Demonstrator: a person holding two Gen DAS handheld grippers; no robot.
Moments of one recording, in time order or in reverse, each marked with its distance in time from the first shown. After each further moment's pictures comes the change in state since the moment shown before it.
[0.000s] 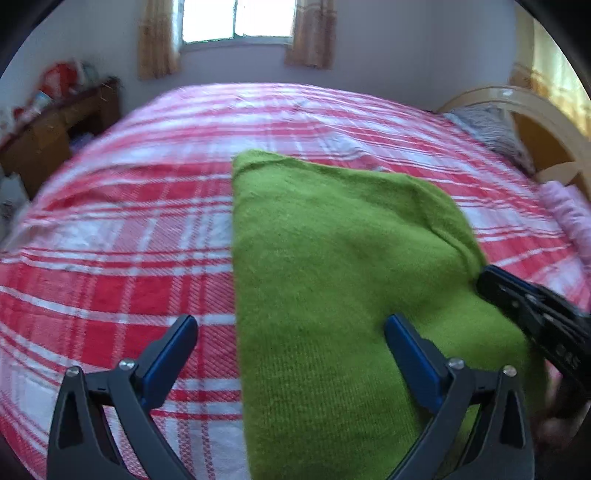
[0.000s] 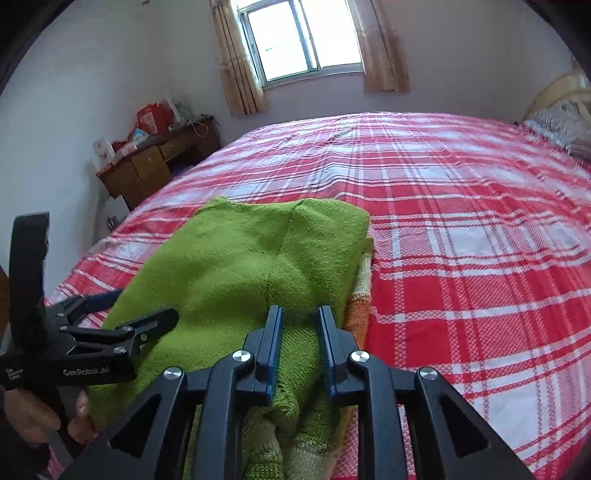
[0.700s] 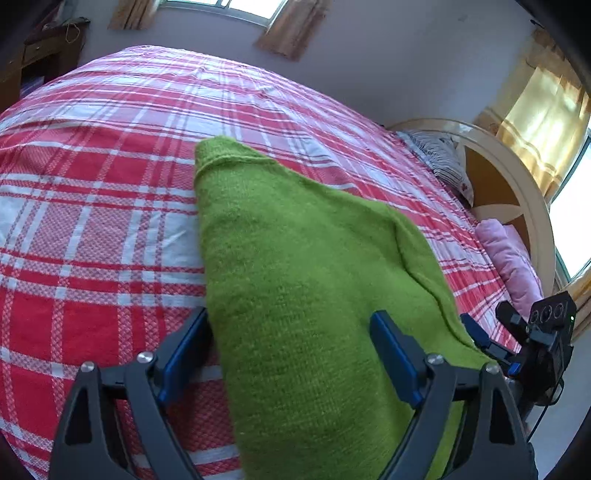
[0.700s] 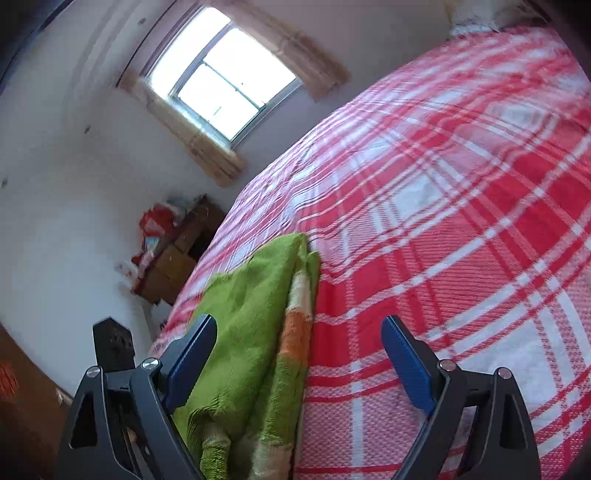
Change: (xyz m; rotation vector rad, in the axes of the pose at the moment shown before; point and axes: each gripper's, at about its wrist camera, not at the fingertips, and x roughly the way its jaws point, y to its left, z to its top) left arm 0.037 0.037 0.023 -0.123 0.049 -0.329; right arm -0.026 -0.063 -0.011 0.390 -0.128 0.159
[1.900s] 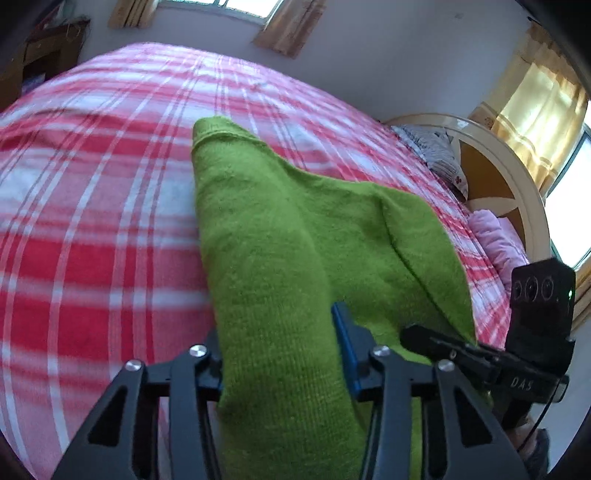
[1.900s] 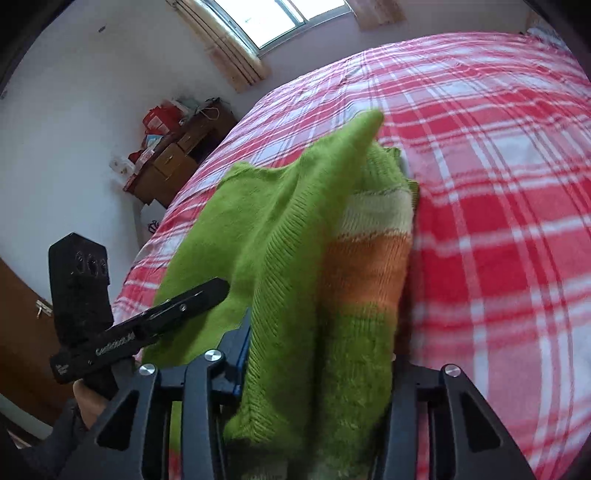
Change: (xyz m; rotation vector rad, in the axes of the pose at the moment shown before) left arm -0.027 -0.027 -0.031 -0.008 0.033 -0.005; right arm 0.042 0.065 -0.041 -0.149 0.355 -0.014
